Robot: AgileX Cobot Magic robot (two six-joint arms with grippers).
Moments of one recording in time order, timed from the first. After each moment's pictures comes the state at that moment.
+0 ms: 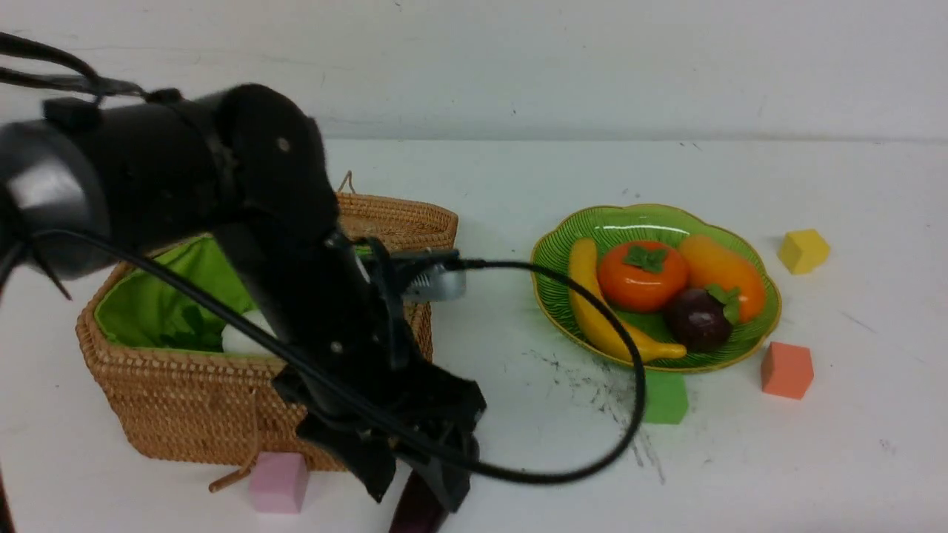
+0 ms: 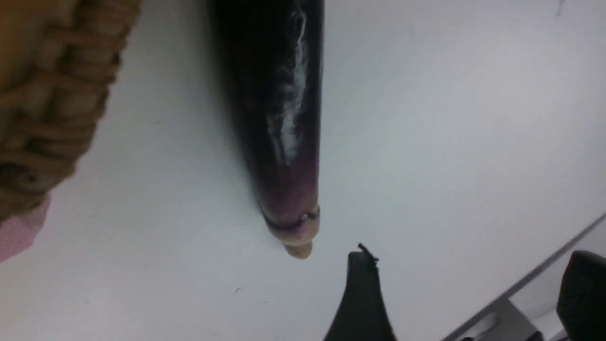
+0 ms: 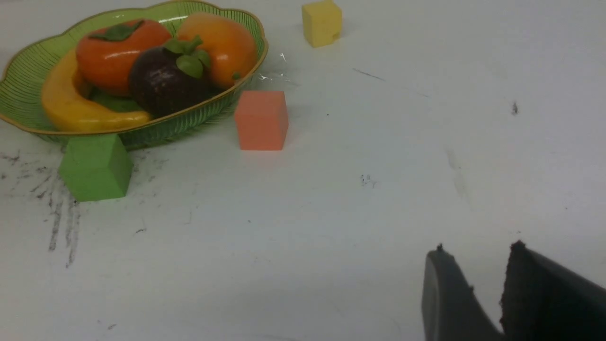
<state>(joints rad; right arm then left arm) -0.05 -0.01 0.01 -0.11 0.39 0.19 -0.55 1.70 -1.31 -0.36 1.20 0.03</state>
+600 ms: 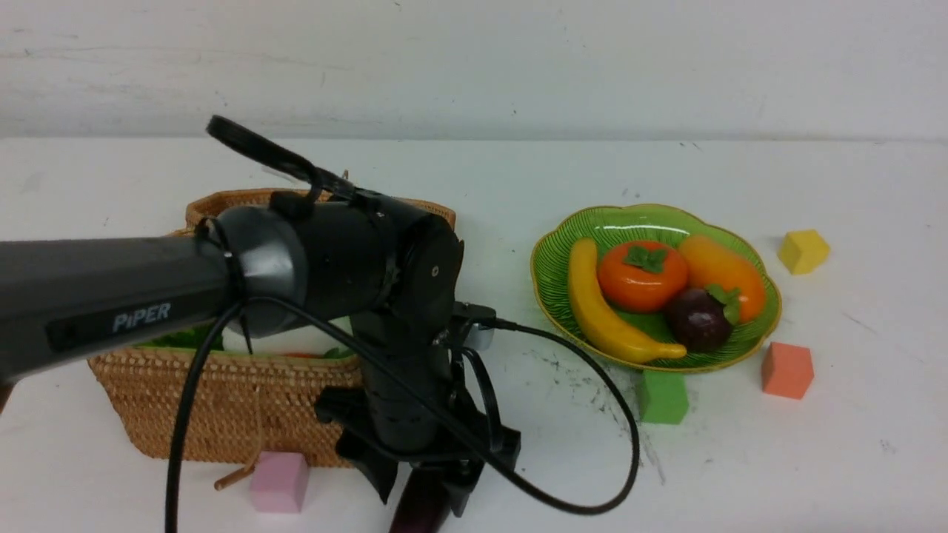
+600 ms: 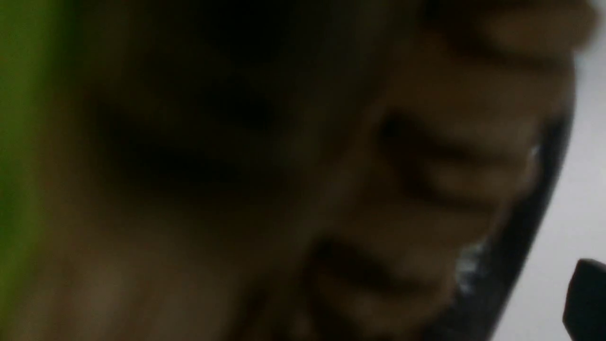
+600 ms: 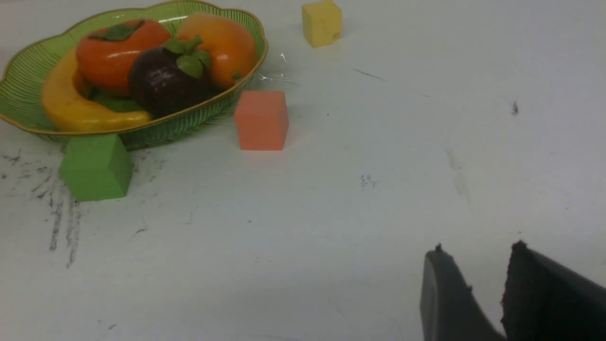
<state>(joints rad) -0.05 -0.01 0.01 -0.11 0.39 0.19 -0.65 1.90 -1.35 -0.06 1.02 -0.30</state>
